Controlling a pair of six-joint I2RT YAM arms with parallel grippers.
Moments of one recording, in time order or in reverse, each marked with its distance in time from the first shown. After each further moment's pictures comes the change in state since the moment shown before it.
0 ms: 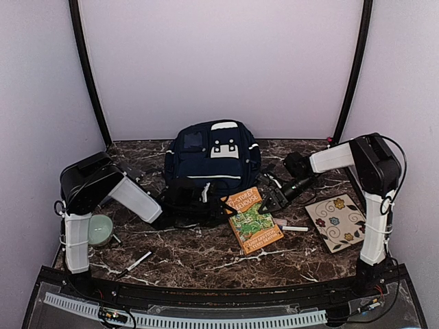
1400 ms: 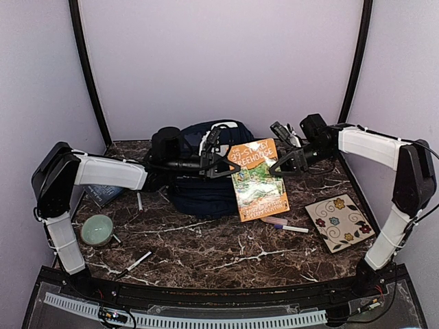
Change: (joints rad) left arm 0.095 -0.225 0.246 -0.134 0.363 0.195; right arm -0.024 -0.357 0.091 -0.113 -0.403 -0.131
